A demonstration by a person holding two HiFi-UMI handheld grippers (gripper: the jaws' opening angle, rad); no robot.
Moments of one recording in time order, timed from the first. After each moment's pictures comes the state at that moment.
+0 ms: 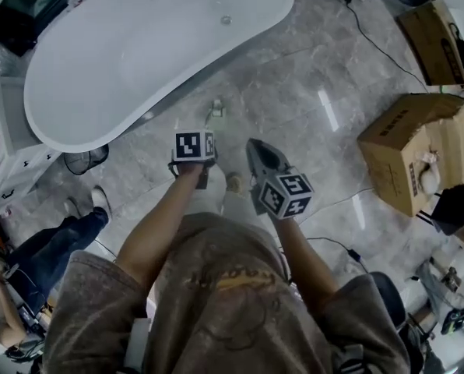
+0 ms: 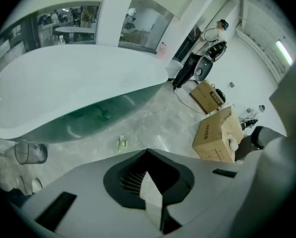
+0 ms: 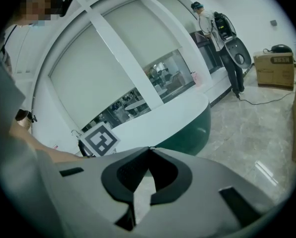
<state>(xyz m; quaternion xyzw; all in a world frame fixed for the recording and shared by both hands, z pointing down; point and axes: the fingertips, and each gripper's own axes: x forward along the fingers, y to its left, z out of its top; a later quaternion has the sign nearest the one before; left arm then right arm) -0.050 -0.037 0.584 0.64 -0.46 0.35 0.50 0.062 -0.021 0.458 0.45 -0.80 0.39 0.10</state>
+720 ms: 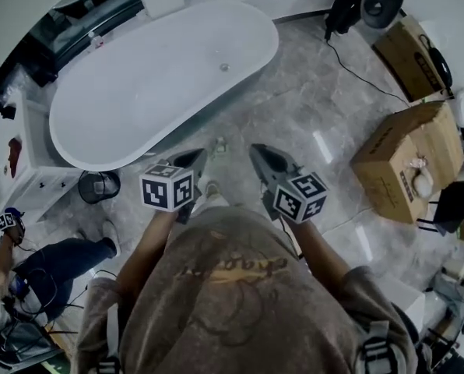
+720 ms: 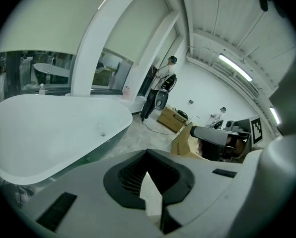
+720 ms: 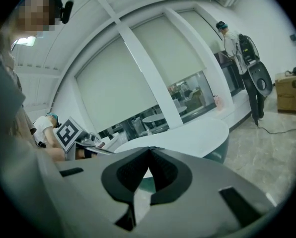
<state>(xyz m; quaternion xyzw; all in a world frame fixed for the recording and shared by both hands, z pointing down) -0.073 -0.007 0.348 0.82 -0.40 0.20 0.36 0.039 -0.006 0.301 0.40 -0.87 0.28 0.06</state>
